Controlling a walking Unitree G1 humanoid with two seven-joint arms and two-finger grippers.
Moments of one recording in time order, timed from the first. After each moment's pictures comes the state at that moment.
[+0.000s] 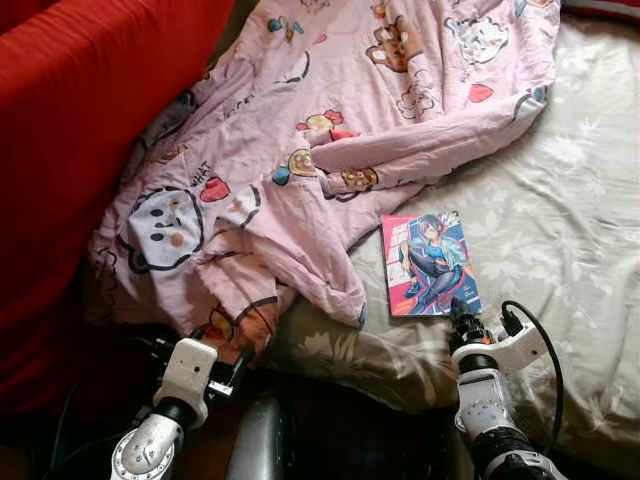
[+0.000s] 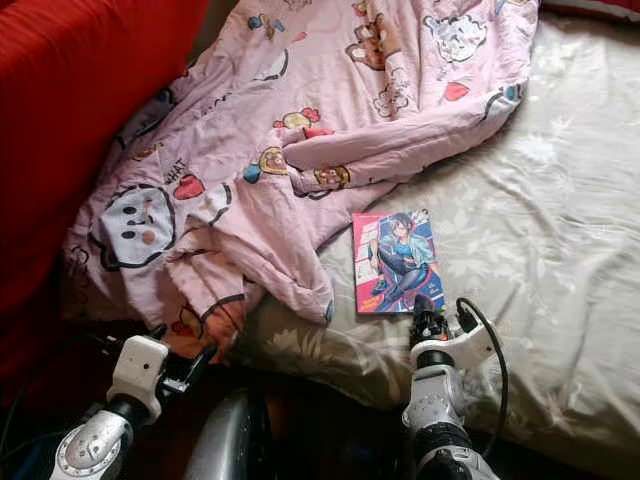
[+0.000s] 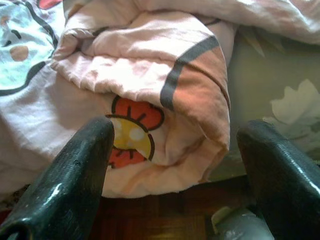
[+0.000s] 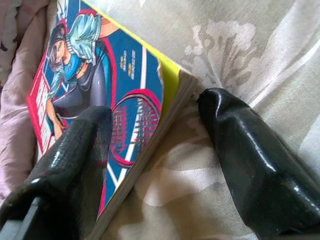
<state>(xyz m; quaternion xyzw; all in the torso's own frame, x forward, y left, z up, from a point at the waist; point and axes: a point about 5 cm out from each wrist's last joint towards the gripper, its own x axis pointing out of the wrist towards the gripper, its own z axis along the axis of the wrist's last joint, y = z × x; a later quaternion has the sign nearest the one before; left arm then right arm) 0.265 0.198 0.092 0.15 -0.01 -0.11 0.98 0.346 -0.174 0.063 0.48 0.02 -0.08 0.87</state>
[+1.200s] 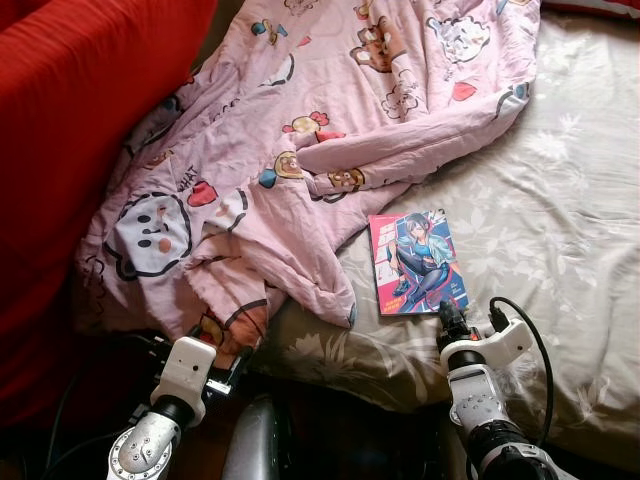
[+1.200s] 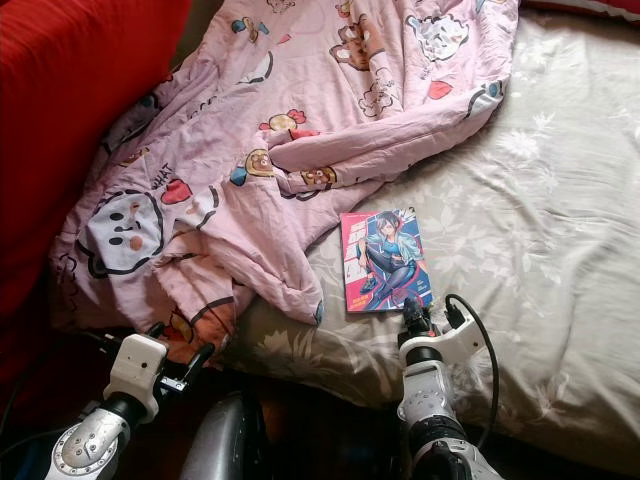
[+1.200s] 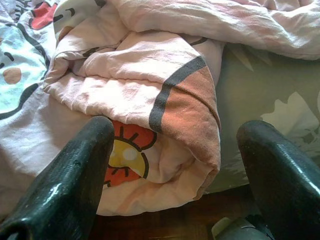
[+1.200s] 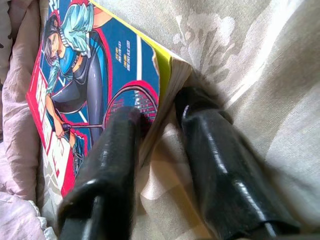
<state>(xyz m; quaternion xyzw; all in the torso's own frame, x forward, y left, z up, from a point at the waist) 0.267 0.197 0.099 0.16 -0.02 -0.11 0.98 0.350 -0.164 0.064 0.50 0.04 -0.07 0.86</state>
